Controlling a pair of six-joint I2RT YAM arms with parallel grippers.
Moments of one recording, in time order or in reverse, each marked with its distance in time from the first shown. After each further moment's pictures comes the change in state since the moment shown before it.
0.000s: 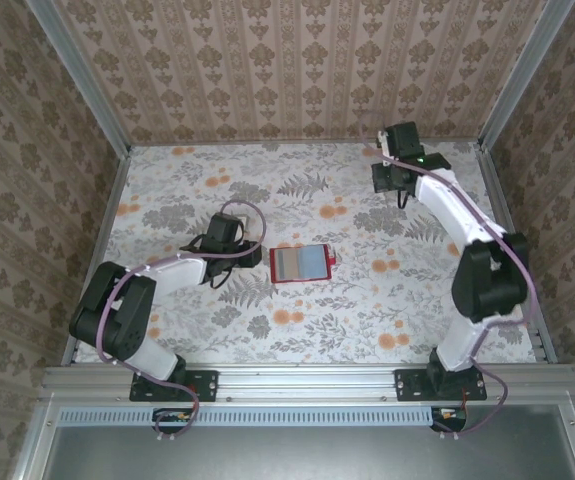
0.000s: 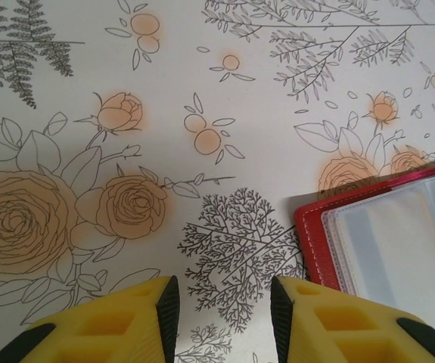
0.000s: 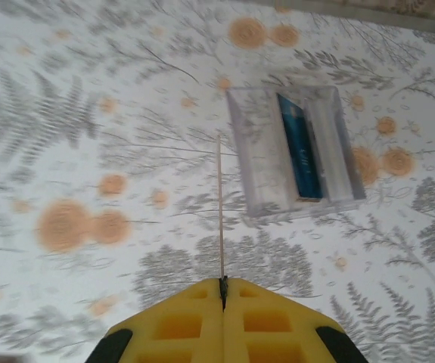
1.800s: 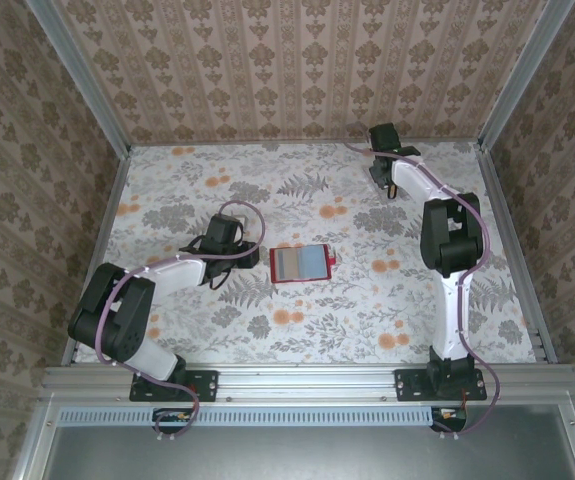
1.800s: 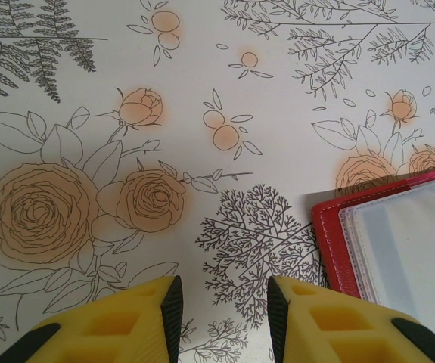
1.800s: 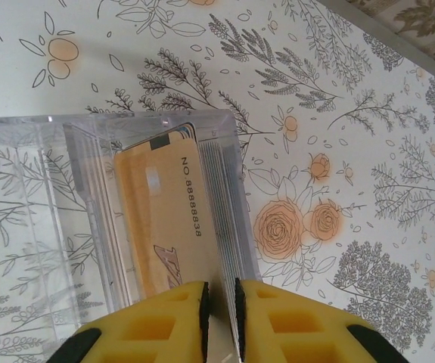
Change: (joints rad) left arm 0.002 -0.009 -0.010 -0.009 -0.035 0.000; right arm -0.035 0.508 0.331 0.028 0.349 -0.281
